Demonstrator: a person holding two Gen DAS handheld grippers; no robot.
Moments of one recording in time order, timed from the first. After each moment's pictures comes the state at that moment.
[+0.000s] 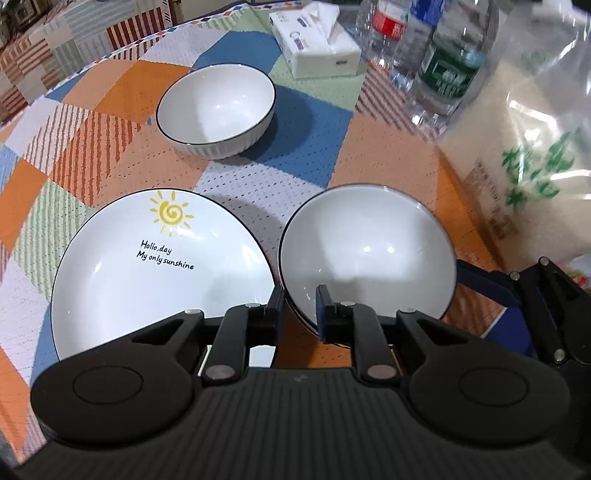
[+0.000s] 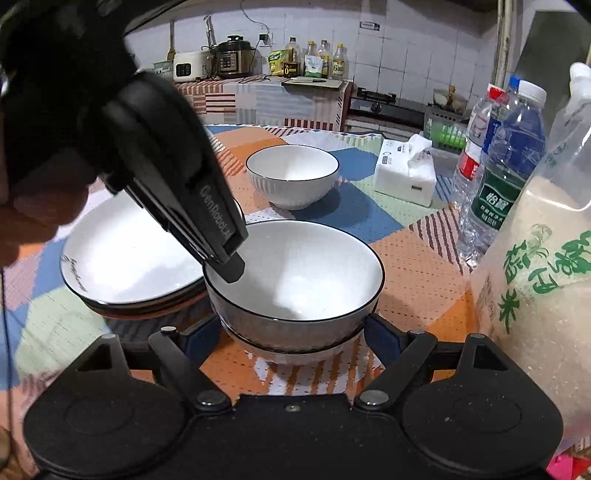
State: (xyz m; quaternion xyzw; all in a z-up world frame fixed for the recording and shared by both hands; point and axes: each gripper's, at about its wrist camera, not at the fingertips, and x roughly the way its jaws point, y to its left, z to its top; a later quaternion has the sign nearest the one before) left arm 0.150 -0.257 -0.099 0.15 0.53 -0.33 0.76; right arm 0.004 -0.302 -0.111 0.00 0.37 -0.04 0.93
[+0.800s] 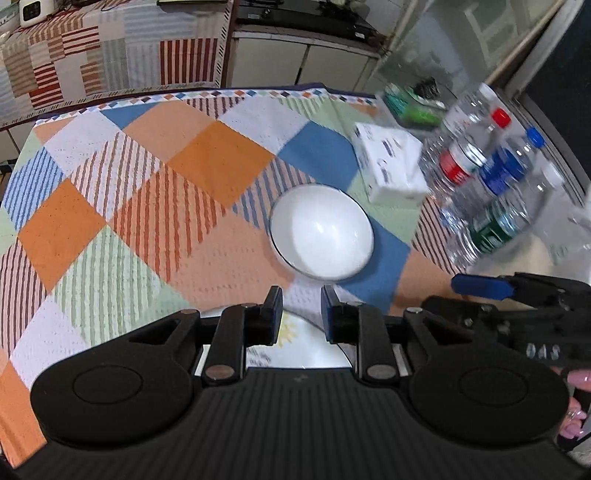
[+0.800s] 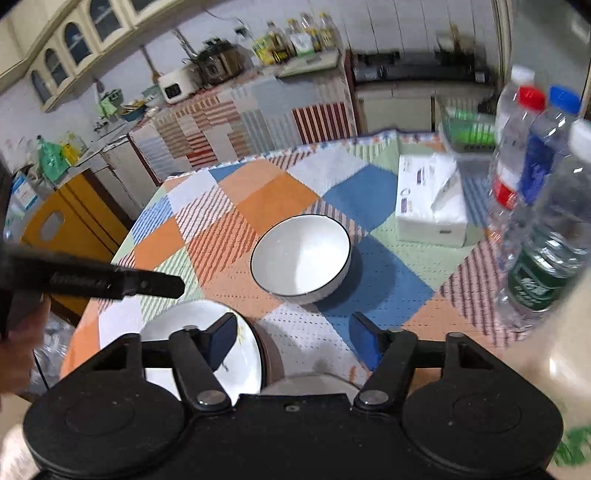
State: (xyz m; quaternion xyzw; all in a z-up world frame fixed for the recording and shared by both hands) left arm 0.273 -0.185 -0.048 0.02 0.50 -0.31 0.81; right arm 0.150 -0.375 -0.043 0.18 0.44 0.01 0.88
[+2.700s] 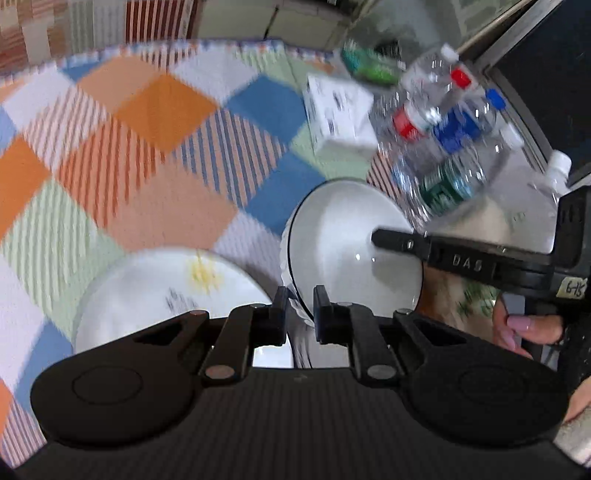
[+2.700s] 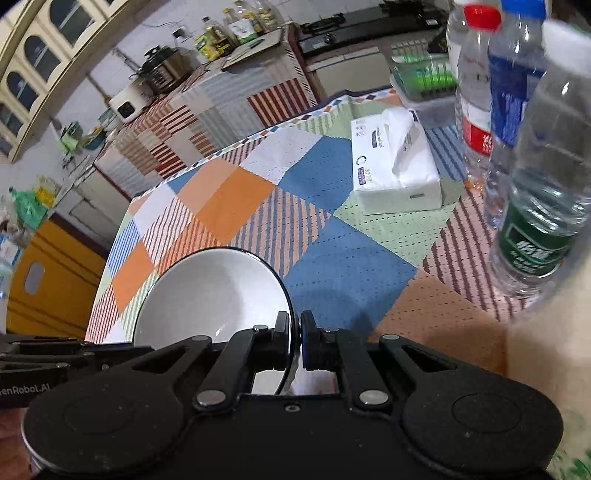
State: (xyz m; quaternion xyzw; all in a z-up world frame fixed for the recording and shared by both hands) left arm 0.236 -0.204 -0.056 -0.01 0.57 -0.36 0.74; right arm 0.150 -0.411 -0.068 0.24 0.45 -0.02 0.86
